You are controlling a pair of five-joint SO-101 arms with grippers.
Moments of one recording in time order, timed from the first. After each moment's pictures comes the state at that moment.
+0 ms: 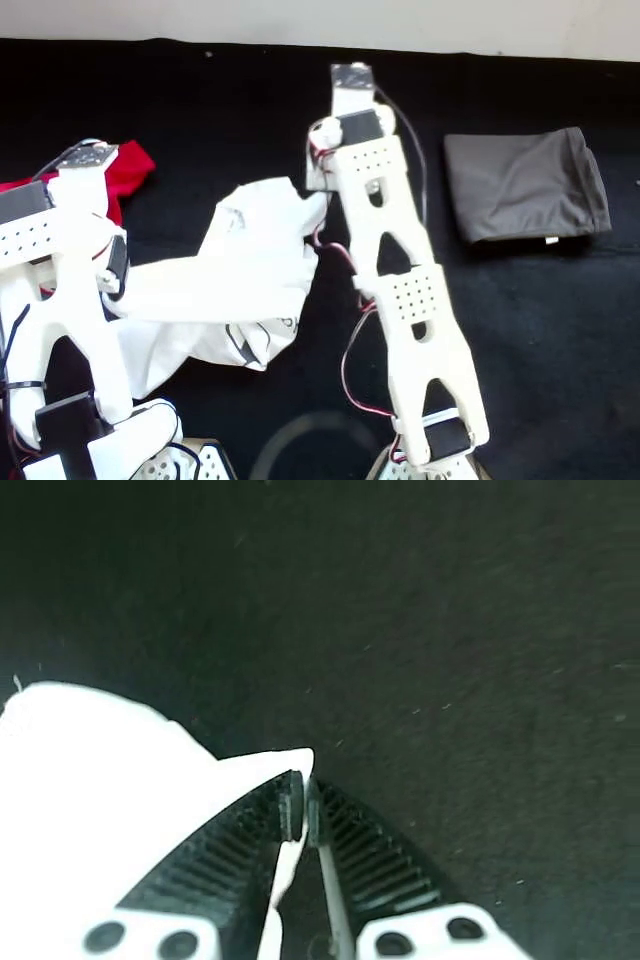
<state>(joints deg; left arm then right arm) -28.2 -15.0 20.4 88.0 -22.1 -22.1 63.8 -83.4 100.2 -15.9</state>
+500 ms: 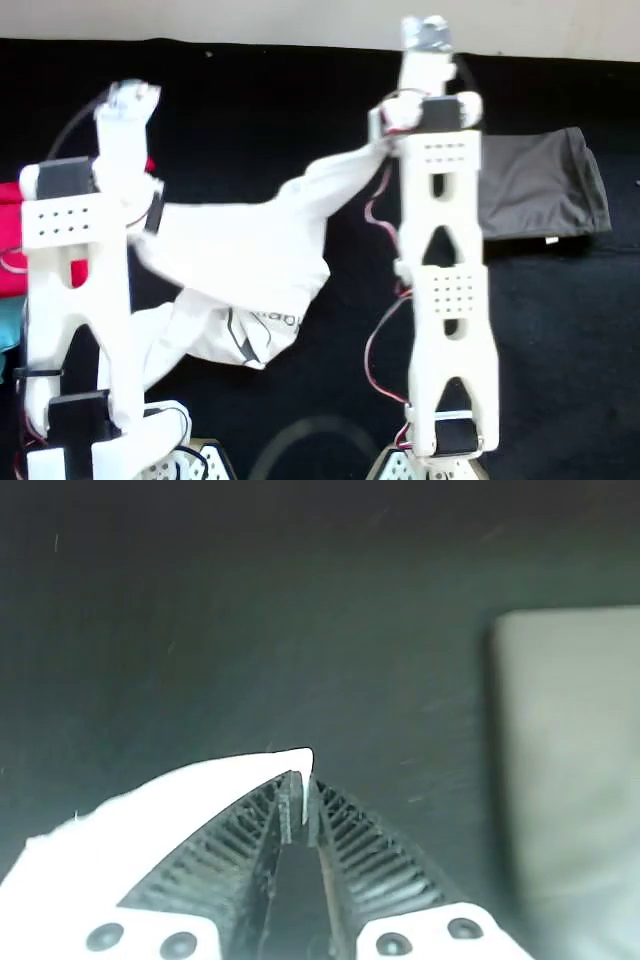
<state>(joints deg) -13.9 -15.0 6.4 81.3 -16.4 -8.8 57.5 -94.0 100.4 -4.5</state>
